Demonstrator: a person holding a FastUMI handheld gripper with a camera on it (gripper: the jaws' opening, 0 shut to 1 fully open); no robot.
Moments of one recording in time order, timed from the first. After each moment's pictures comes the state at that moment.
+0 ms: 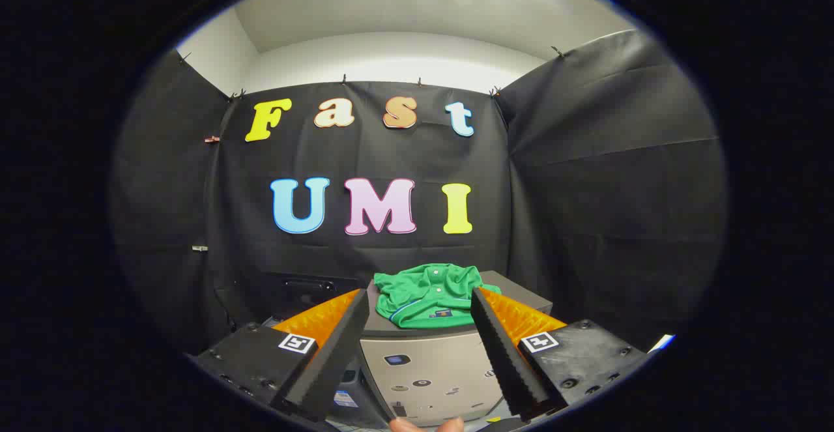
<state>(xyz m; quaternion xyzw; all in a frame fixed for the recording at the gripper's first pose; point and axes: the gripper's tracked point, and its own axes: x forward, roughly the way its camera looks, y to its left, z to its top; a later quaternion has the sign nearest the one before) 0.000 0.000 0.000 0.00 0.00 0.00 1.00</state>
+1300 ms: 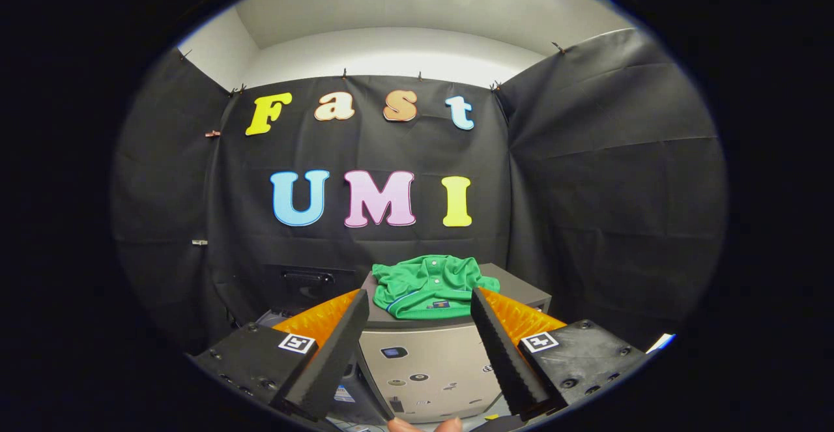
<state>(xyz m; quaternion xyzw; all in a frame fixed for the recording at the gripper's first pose) -0.002 -0.002 -0.011 0.00 0.02 0.01 1.00</state>
